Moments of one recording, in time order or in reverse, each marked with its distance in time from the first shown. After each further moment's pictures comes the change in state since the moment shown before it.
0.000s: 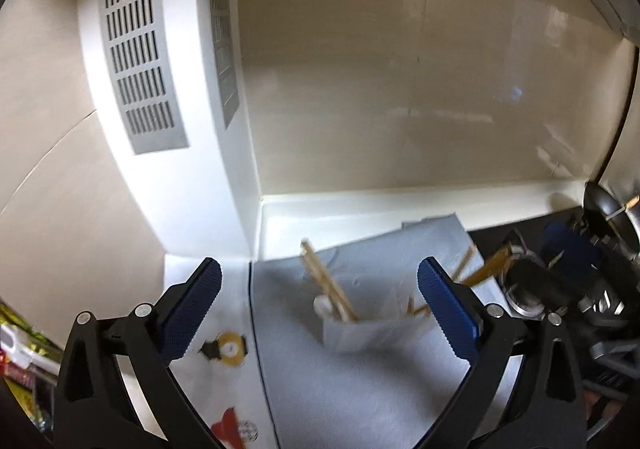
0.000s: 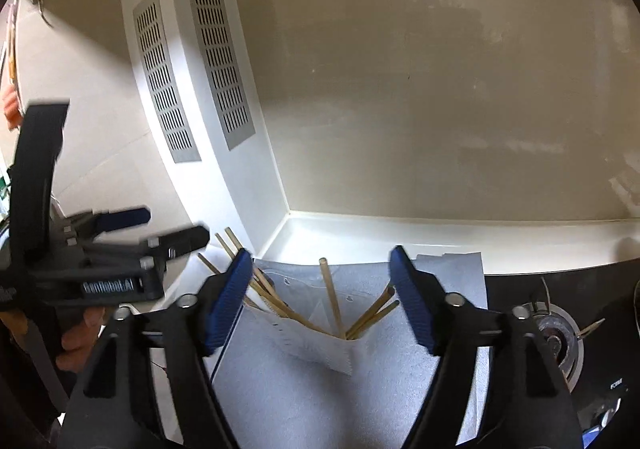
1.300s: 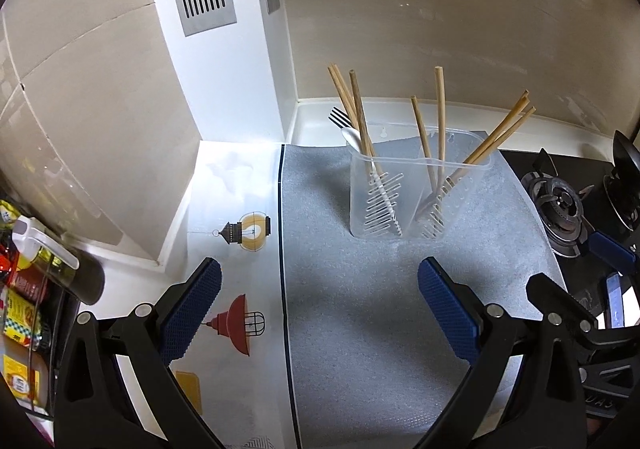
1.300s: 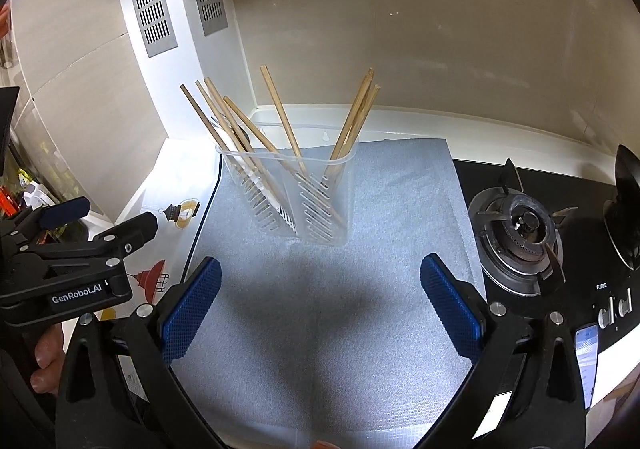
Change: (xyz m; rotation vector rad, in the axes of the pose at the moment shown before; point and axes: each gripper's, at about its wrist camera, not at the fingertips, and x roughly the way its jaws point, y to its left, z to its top) left arm -0.016 -0.008 -0.108 -0.044 0.145 0.145; right arm -0.008 0.015 -0.104 0.026 0.255 -0.155
